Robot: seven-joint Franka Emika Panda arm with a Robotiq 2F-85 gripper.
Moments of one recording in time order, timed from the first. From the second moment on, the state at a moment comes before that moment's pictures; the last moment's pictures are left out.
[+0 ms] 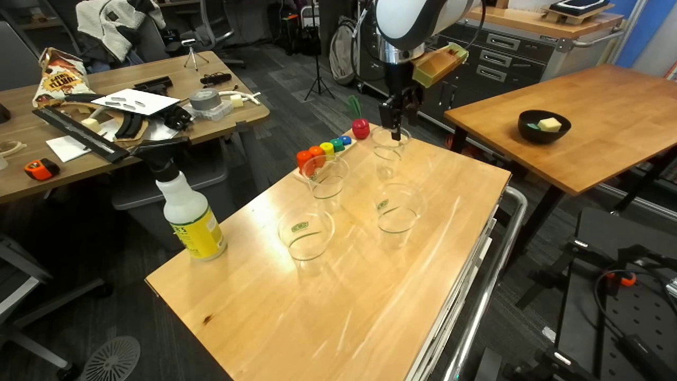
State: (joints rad) arm -0.13 0.57 -0.09 -1.78 -0.12 2.25 -0.07
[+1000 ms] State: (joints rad) arm -0.14 0.57 -0.08 -1.74 -0.03 2.13 -0.05
